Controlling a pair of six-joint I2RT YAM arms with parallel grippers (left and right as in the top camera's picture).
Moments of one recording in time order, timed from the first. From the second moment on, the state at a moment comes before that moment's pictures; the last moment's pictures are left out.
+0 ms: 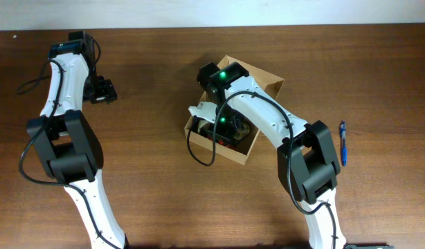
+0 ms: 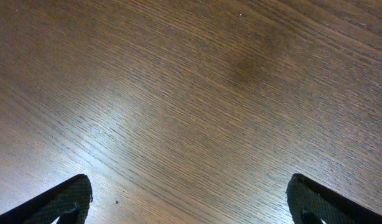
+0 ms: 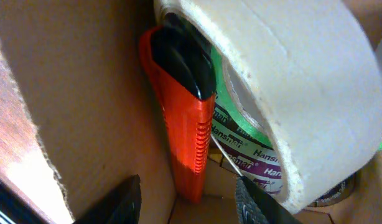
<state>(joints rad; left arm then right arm) 0.18 2.32 2.03 -1.25 -0.28 -0.22 0.58 2.23 1.91 -1.38 -0.14 -0.52</state>
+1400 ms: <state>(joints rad) 0.18 2.32 2.03 -1.25 -0.28 -0.22 -0.25 1.79 2.12 -1.48 0.08 -0.23</state>
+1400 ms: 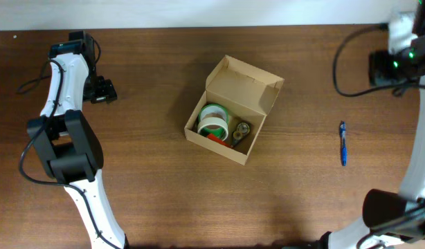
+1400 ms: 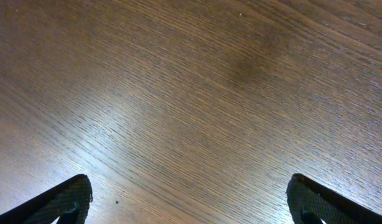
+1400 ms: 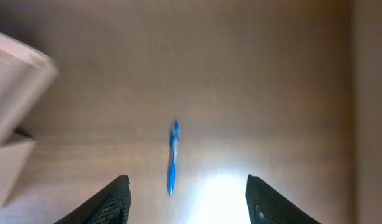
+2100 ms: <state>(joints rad) 0.18 2.32 2.03 -1.25 -0.28 -0.22 -0.30 1.86 1.31 -0.94 0.05 -0.27</state>
